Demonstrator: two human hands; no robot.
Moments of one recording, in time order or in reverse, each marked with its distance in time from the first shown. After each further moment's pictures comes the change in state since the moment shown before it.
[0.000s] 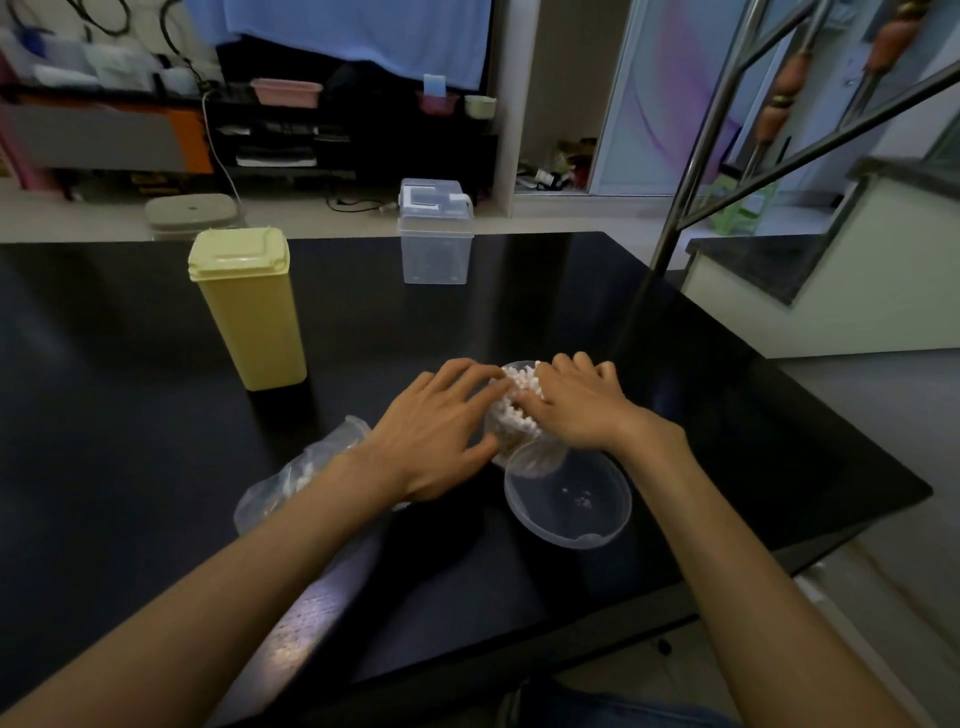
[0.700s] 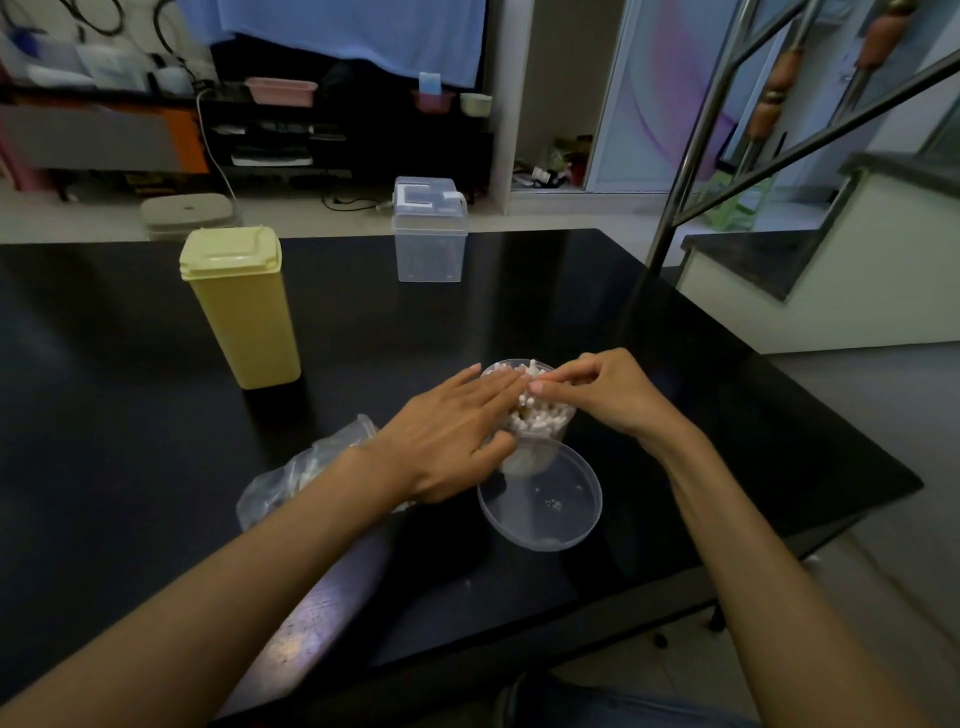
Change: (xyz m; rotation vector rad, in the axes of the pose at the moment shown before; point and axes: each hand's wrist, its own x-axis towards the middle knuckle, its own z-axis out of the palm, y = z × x) left_hand 0.006 0.016 -0.007 -0.176 -0.145 0.071; right_hand -0.017 0.031 -0.004 0.944 0.122 0.100
